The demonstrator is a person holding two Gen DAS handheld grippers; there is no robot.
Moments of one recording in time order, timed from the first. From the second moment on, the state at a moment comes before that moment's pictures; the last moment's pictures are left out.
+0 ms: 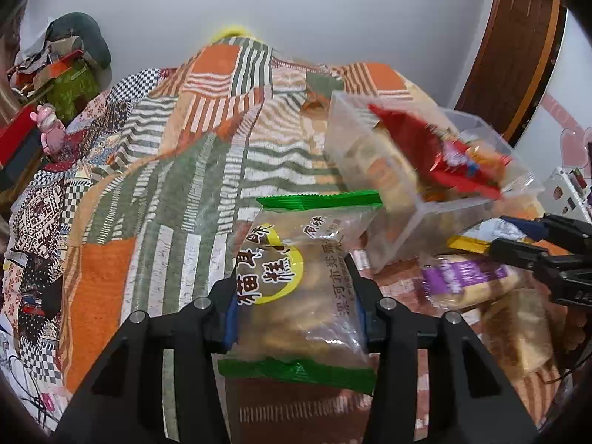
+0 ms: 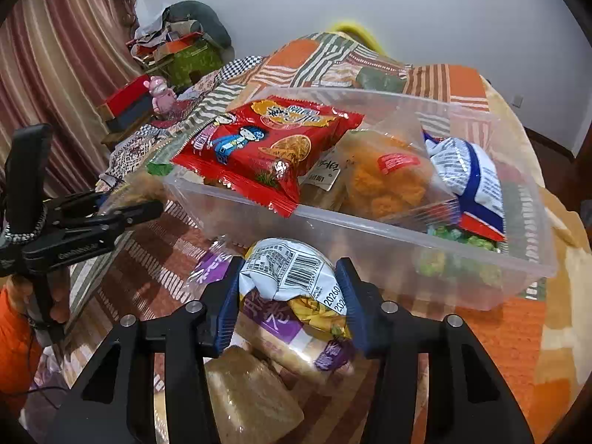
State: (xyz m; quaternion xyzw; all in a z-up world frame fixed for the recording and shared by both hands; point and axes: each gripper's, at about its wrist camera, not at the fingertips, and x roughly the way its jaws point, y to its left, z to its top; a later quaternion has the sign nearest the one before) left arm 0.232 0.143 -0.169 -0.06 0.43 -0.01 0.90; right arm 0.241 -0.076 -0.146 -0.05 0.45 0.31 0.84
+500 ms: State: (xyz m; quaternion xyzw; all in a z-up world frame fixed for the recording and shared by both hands) left arm 0.214 0.105 -0.105 -0.06 0.38 -0.04 0.92; right arm 0.223 -0.107 -0.106 -0.03 0.40 0.30 0.87
